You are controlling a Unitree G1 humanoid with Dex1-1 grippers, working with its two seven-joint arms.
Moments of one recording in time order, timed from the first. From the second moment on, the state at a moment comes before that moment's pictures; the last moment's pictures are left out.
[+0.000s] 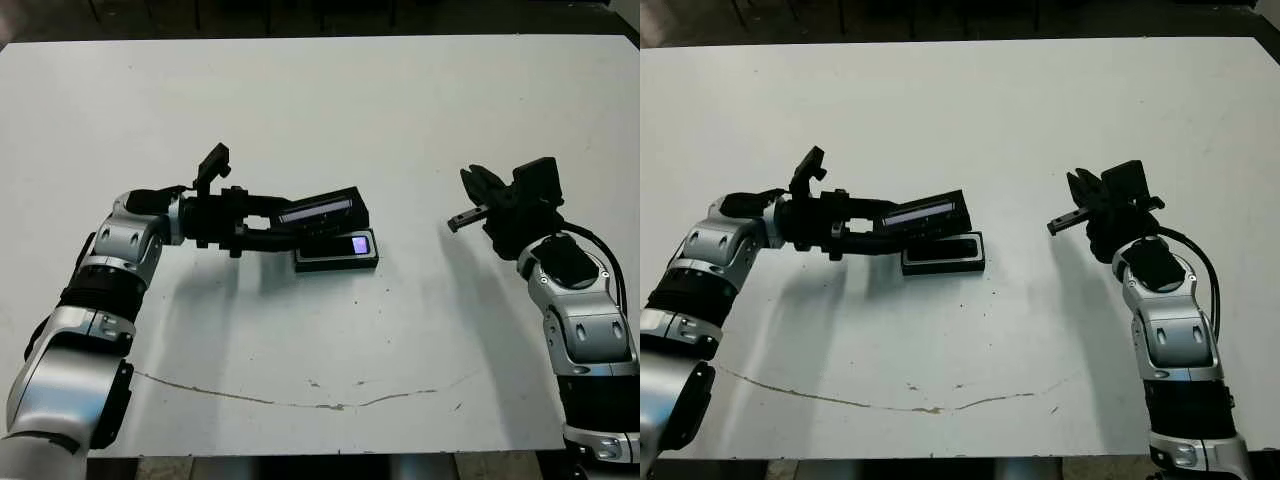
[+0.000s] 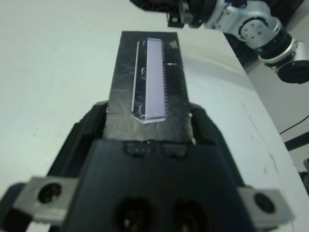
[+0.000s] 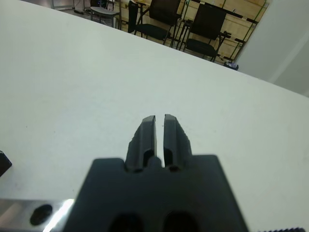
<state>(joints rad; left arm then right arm) -0.74 0.43 -0.14 0.63 -0.29 0.23 -1.40 -0.31 -0.41 -0.04 -0.02 0.05 0.32 0.33</state>
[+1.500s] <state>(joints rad) -0.73 0.40 -0.18 0.74 -0.20 0.14 -1.41 -0.31 -0.44 -0.04 -0.04 0.06 0.35 0.35</state>
